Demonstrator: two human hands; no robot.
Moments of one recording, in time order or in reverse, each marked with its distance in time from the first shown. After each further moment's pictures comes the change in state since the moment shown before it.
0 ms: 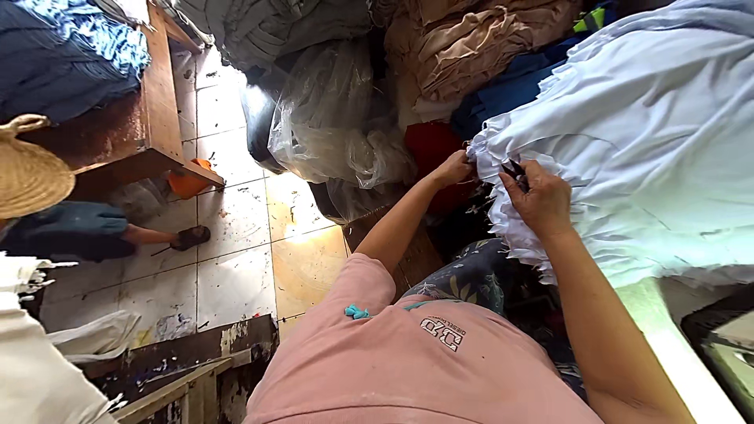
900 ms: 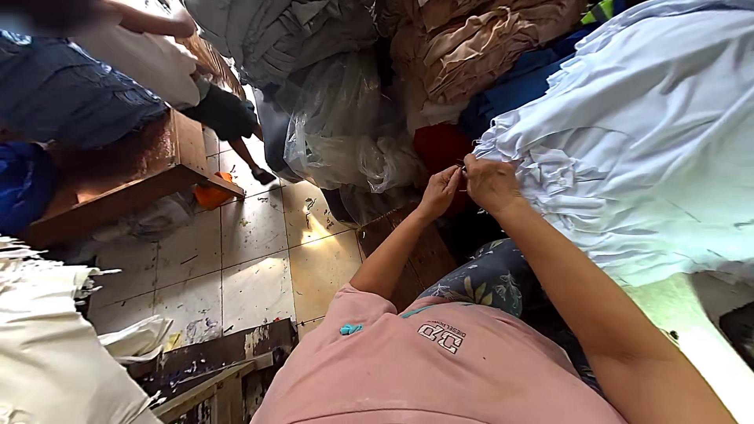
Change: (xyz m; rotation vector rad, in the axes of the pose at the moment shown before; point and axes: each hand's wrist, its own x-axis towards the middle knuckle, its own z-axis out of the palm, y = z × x) left_hand -0.077 -0.019 0.006 0.001 0.388 0.257; right_hand 0.044 -0.073 0.048 -0.127 -0.307 -0.023
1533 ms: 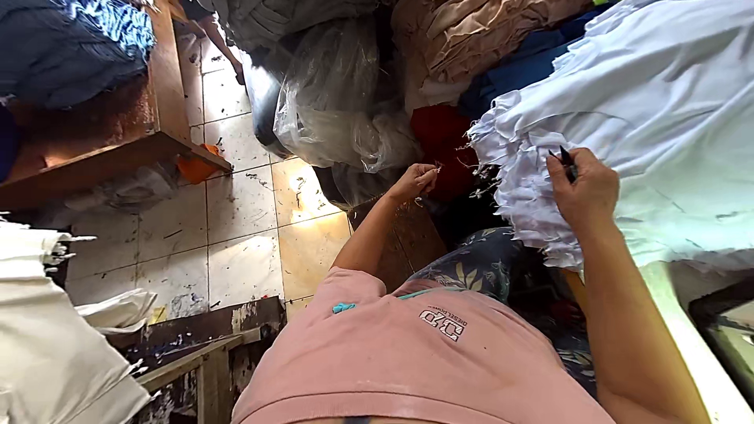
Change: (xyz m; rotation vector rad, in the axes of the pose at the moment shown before) left_hand -0.025 -0.034 -0.042 -0.089 -0.309 -0.253; right_hand -0.088 0.089 -0.052 0.237 0.207 0.279
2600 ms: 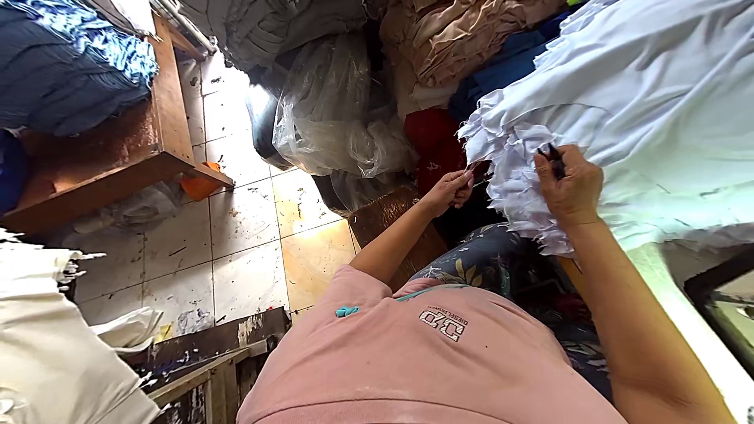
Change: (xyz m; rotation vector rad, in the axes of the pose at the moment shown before) left_hand 0.019 0.031 0.083 -0.705 -0.130 -0.085; right_hand -0.015 0.014 0.013 0.060 0.177 -0.187
